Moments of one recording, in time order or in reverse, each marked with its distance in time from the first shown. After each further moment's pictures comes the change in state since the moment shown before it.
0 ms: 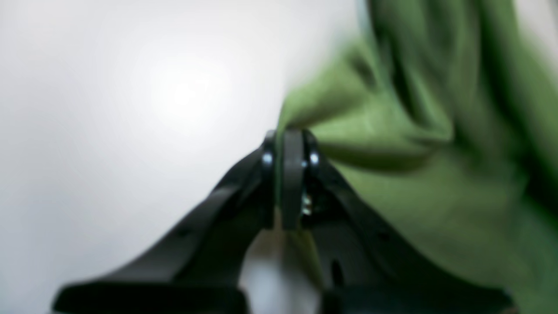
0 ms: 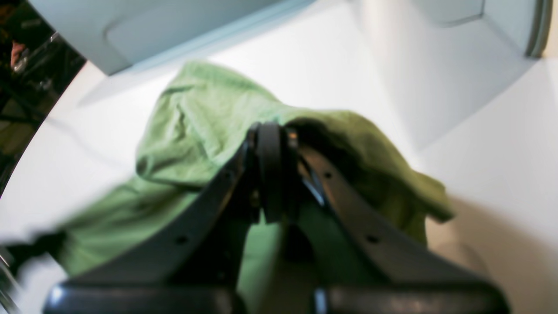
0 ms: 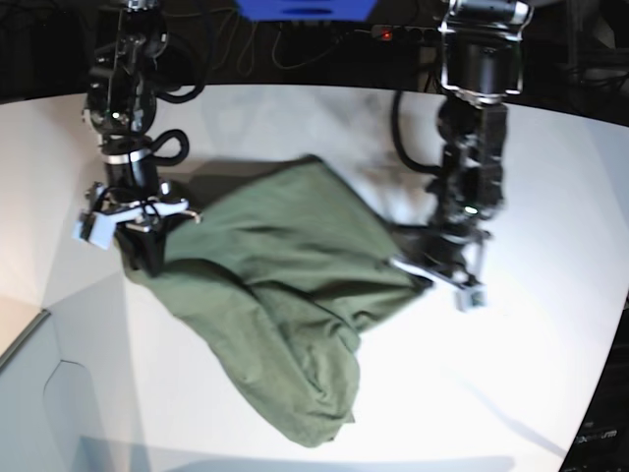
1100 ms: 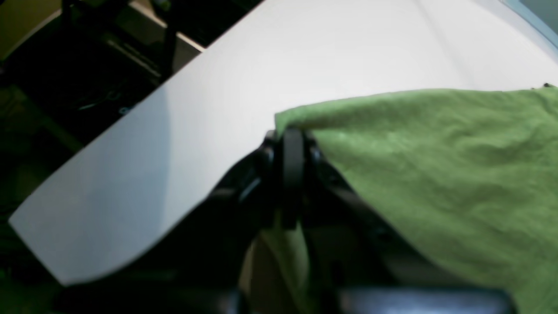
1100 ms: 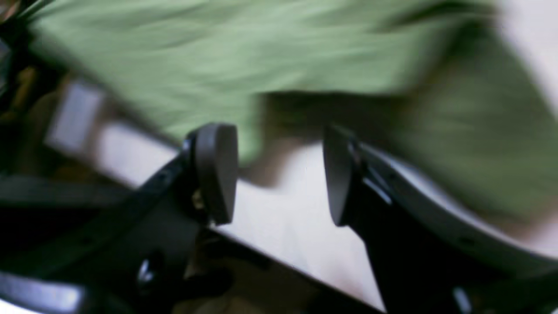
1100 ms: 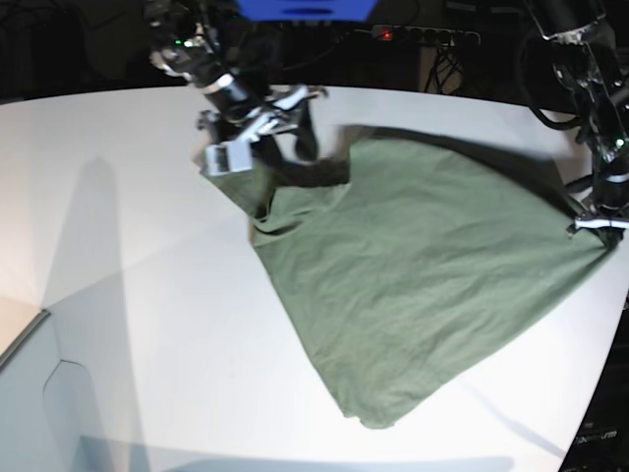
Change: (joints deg) left arm 14.2 -9.0 -28.9 15.8 0.1 -0.4 -0.5; right arm -13.2 2.5 -21.4 7.7 -0.1 0.0 -18.9
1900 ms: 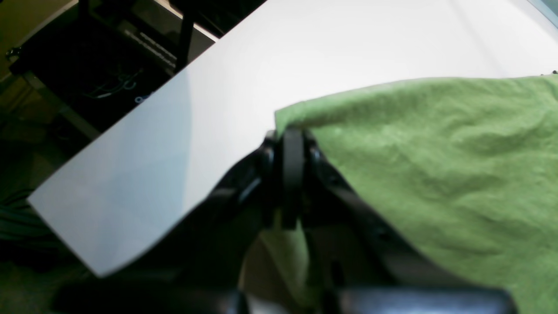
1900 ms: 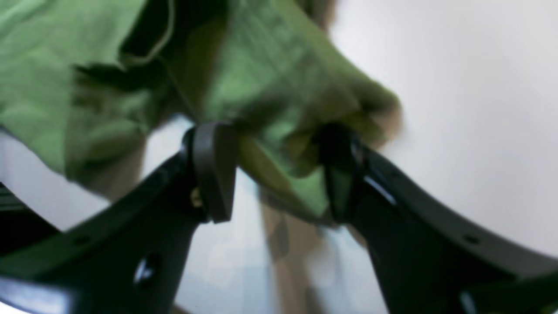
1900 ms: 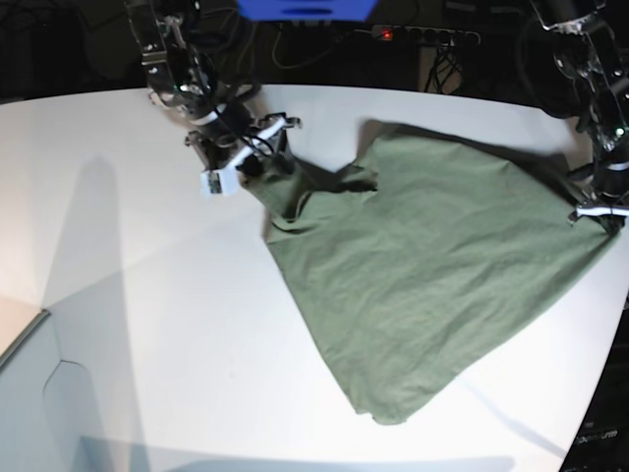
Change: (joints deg) left arm 2.1 0.1 -0.8 0.0 0.0 0.2 -0.3; right arm 12.1 2.4 0.5 -21.6 1.1 0.5 3.0
